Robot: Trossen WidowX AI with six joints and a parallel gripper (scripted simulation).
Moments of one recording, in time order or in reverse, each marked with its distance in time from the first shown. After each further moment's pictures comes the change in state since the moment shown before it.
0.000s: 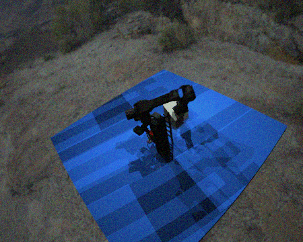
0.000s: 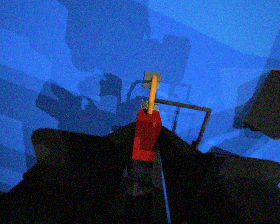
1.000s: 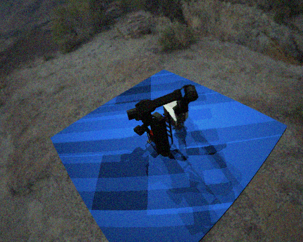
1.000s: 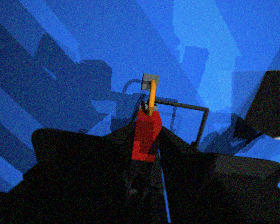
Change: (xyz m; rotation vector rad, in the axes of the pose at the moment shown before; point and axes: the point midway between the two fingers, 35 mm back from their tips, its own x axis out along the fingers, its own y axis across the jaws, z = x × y) arm -0.003 -0.002 -0.004 0.011 -0.057 0.007
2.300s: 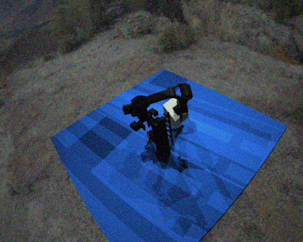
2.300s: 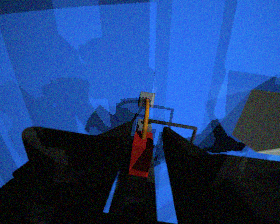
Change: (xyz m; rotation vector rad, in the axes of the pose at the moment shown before) arm -0.010 -0.002 0.036 0.001 -0.003 0.000
